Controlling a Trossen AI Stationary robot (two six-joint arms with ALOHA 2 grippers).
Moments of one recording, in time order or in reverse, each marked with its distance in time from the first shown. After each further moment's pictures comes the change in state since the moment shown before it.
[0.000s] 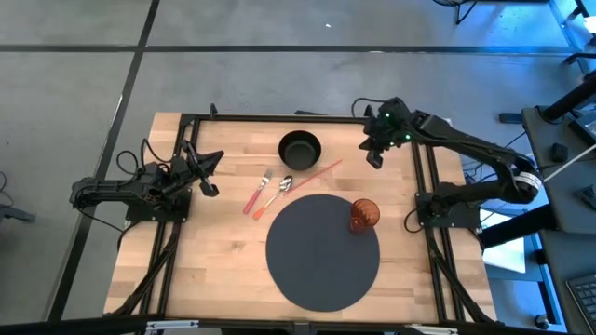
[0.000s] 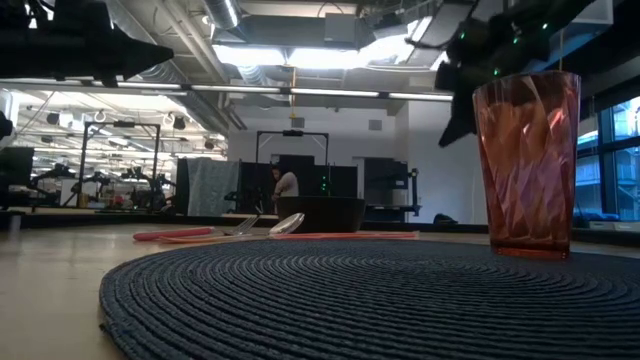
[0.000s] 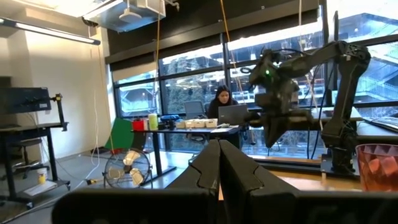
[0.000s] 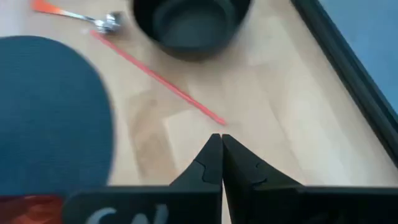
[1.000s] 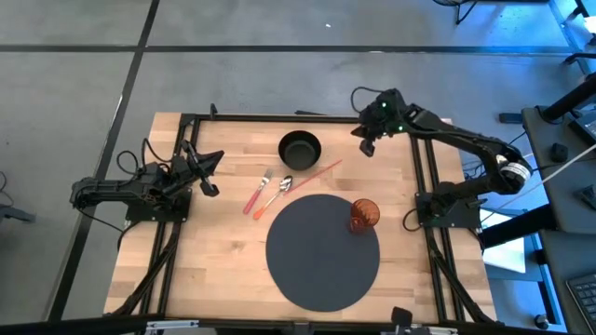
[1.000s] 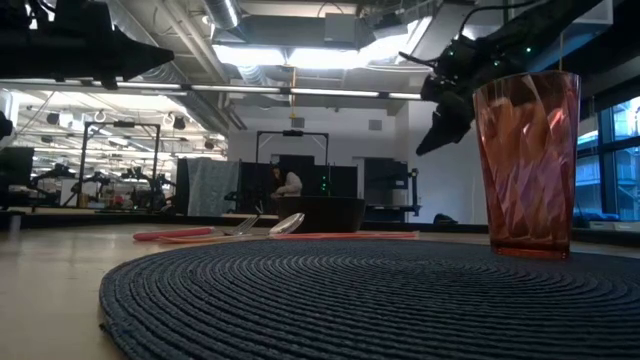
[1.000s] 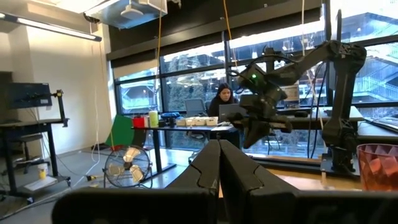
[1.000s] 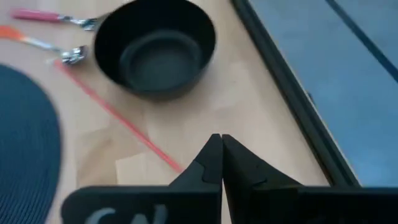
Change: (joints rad) left arm 0.000 0.000 0.000 -0.011 -0.004 -0.025; right arm -0.100 0.117 -0.001 0.244 -0.083 -0.129
